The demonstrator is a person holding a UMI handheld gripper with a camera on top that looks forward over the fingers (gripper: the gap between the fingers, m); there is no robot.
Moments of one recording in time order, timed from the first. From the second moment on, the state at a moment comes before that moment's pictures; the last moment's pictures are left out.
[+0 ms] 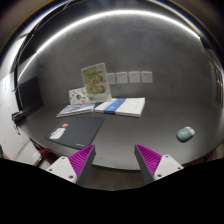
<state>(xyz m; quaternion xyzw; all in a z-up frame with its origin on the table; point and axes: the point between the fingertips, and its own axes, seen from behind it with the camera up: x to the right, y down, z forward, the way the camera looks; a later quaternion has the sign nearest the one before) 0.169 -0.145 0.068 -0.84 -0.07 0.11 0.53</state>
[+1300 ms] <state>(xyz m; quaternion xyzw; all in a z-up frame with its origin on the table) 0.443 0.041 -0.006 -0.88 0.05 -0.02 0.46</state>
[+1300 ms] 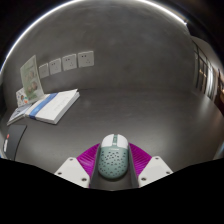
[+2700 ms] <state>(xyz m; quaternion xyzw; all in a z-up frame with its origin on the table) -0.091 -0.027 0.007 -0.89 -0.03 0.04 0.44</state>
